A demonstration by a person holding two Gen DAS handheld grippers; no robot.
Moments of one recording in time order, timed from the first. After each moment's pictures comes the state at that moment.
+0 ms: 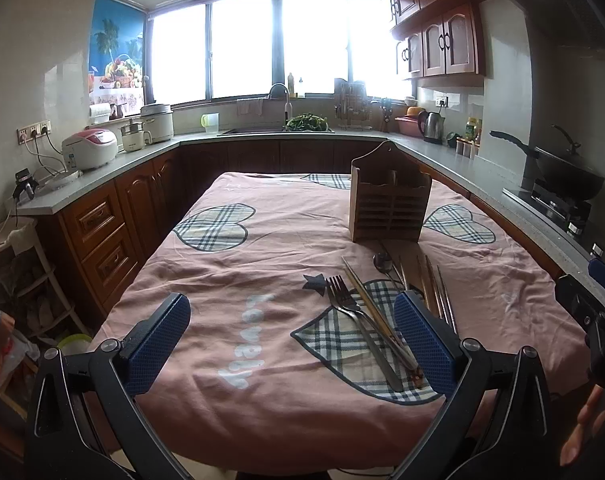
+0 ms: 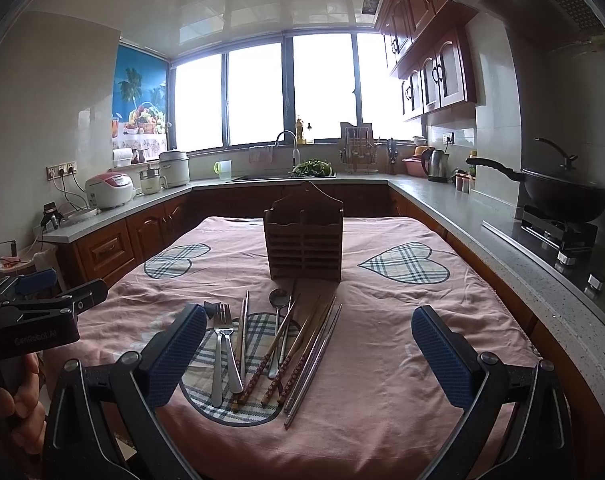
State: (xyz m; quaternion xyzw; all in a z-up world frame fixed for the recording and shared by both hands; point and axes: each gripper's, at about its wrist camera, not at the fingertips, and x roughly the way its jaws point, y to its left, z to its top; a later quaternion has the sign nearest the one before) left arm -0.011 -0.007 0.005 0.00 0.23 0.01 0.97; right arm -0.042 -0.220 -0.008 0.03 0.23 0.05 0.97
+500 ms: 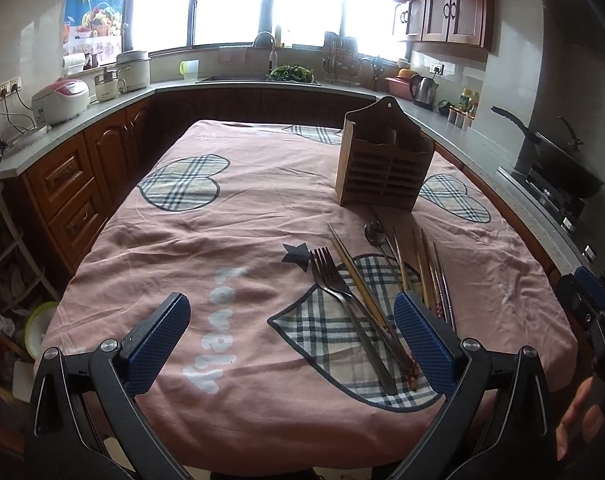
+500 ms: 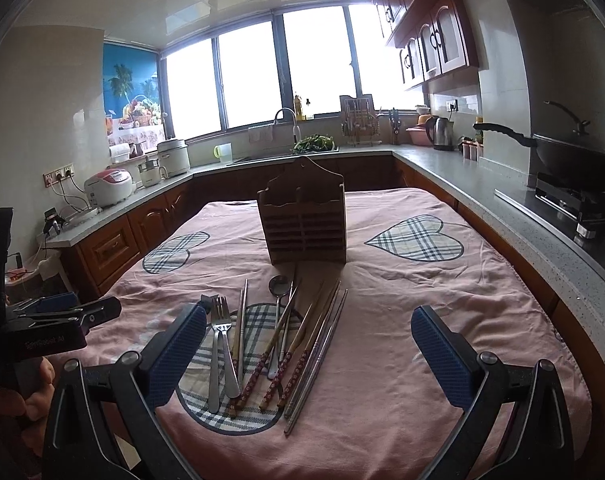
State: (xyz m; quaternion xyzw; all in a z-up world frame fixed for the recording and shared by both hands) left arm 0.057 -0.001 -0.018 -0.04 0.33 -0.03 0.94; right arm 0.005 -0.237 -0.022 0.07 0.28 0.06 0.95
